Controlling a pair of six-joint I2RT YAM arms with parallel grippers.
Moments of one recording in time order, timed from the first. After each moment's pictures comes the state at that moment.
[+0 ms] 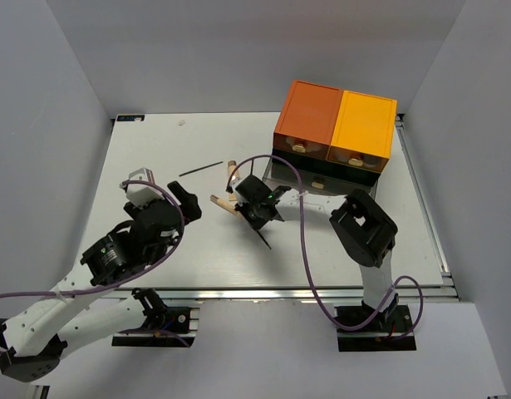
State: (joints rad) left arm -0.92 0.74 1.00 -0.81 -0.87 -0.86; right arm 0.91 1.98 1.33 -0.39 0.03 0.06
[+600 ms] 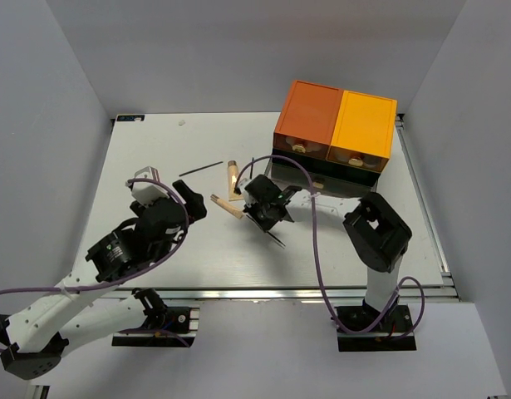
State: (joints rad) left arm -0.92 0.77 1.00 -0.79 -0.82 -0.90; right arm 0.89 1.88 1.23 -0.40 0.01 0.00
